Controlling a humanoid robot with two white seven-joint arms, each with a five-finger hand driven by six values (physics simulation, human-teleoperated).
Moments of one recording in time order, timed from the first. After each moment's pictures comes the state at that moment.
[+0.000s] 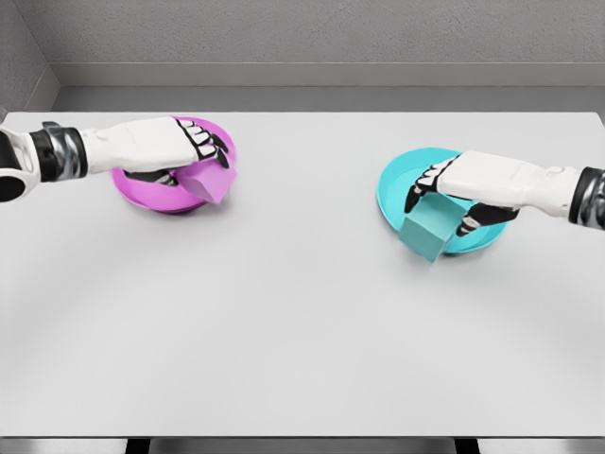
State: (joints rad) left arm -0.89 0.75 -0.85 -1.31 -0.54 -0.61 -0.39; right arm -0.55 -0.92 0.54 -1.73 0.17 -0.37 0.61
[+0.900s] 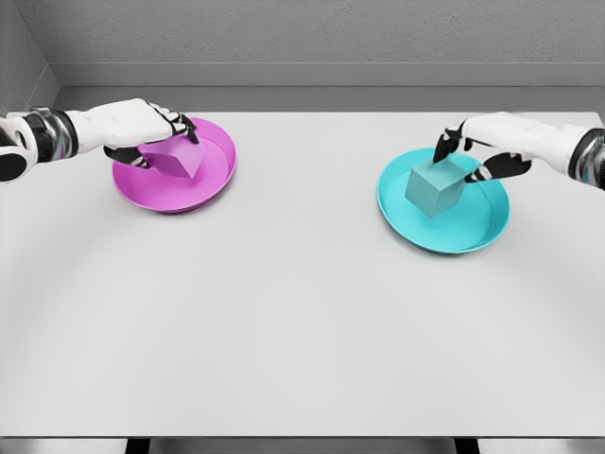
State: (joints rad) left arm -0.92 0.63 -0.77 -1.02 -0.66 -0.61 -0.39; right arm -0.66 -0.82 0.56 -1.53 0.20 -0.13 0.61
